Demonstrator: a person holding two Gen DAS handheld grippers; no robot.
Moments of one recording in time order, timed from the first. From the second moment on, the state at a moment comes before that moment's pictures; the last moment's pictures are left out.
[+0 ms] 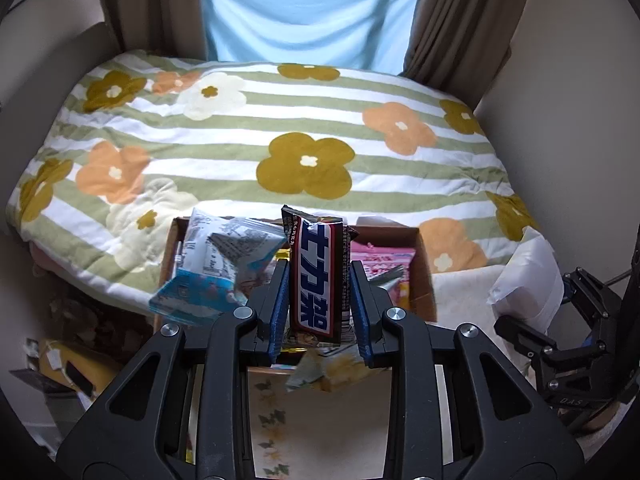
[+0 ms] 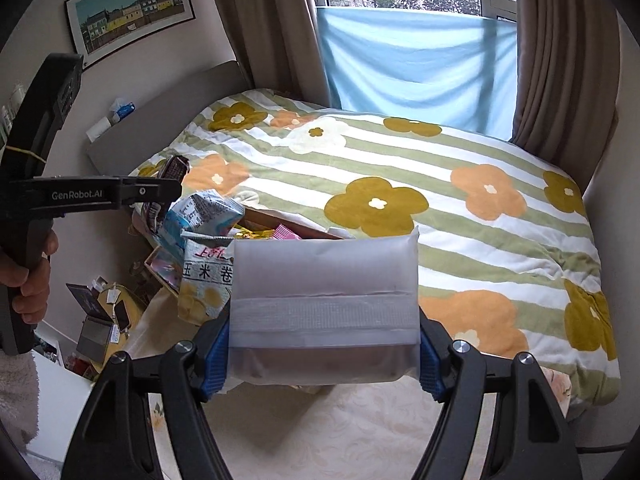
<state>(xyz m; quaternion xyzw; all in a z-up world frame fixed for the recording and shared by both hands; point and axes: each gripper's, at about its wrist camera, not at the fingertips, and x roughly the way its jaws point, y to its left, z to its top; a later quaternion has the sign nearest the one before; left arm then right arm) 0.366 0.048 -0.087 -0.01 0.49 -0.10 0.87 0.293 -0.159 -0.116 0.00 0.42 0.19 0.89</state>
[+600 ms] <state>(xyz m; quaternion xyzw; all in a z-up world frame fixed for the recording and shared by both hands) 0.415 0.081 -0.124 0.02 0.50 -0.17 0.85 0.318 -0.133 -0.145 0.07 0.46 0.08 0.88</state>
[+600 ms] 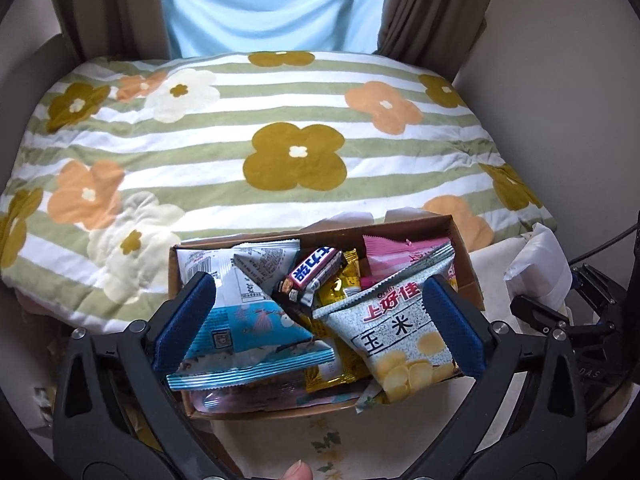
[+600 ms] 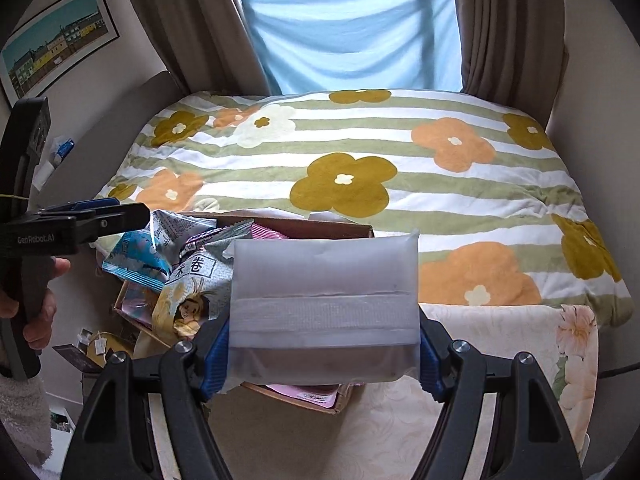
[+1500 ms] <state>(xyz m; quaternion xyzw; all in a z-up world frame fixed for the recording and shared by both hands) 0.359 0.114 -0.122 -0.05 0.49 -0.11 0.86 0.330 -0.126 -0.151 0.08 0.44 0.19 0.87</state>
